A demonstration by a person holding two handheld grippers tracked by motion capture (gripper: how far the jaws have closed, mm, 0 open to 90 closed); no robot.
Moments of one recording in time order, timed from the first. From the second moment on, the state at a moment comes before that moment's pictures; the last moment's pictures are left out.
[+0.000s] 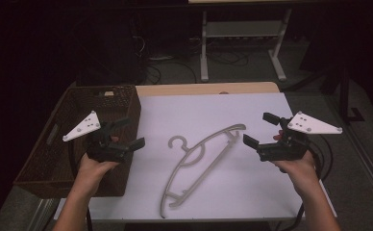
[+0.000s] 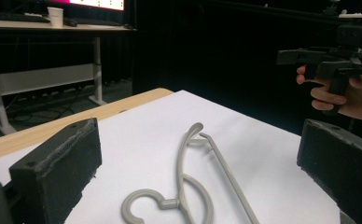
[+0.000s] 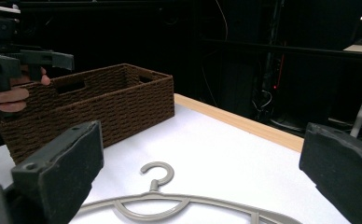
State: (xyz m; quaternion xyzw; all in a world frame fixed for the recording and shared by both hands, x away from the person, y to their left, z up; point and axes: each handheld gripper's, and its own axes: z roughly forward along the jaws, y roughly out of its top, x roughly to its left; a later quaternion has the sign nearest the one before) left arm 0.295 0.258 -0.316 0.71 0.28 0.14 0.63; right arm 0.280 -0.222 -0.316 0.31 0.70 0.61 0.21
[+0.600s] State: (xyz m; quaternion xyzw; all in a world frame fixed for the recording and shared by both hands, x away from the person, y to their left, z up) left arm 0.291 0.213 -0.319 0.74 0.27 0.12 0.60; right arm 0.272 -0.223 -0.341 0.33 0.71 0.59 0.21
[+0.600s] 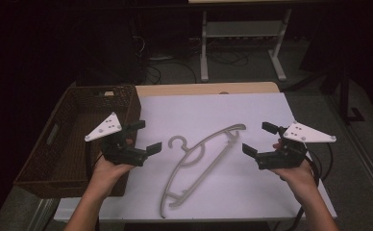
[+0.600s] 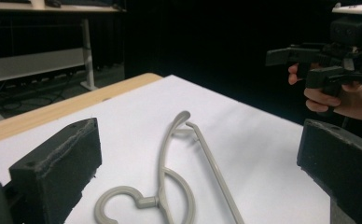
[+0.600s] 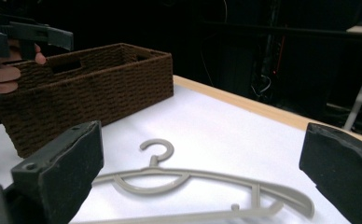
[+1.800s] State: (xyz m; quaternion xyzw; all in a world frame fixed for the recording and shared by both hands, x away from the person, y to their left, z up) left arm 0.313 0.182 -0.389 0.77 0.31 0.07 0.55; right arm 0.286 -0.179 -0.381 0.32 0.79 0.51 0.16
